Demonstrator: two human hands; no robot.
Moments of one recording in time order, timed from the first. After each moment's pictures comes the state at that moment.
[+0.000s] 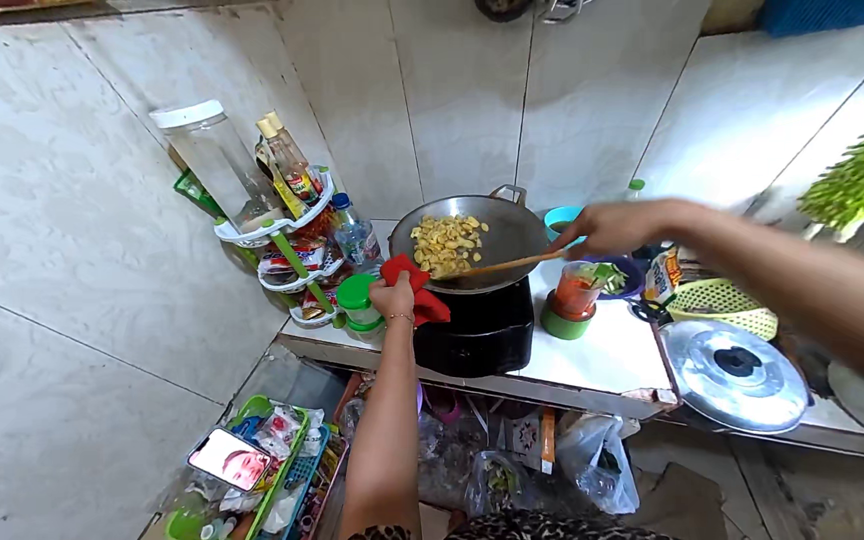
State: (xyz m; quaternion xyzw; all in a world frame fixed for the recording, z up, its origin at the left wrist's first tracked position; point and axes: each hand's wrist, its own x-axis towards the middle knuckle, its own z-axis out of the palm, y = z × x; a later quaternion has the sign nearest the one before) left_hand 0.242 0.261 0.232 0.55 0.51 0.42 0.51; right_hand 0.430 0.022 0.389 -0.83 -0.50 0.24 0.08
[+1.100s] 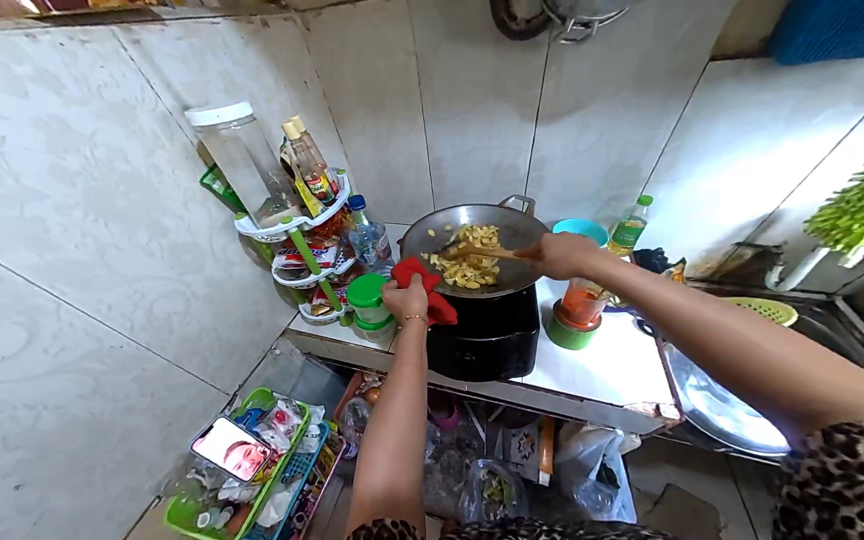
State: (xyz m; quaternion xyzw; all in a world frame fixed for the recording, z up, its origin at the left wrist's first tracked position) left_hand 0.244 0.252 0.229 0.53 0.52 0.44 0.50; right_hand 0.422 0.082 0.335 -0.88 -0.46 0.13 0.02
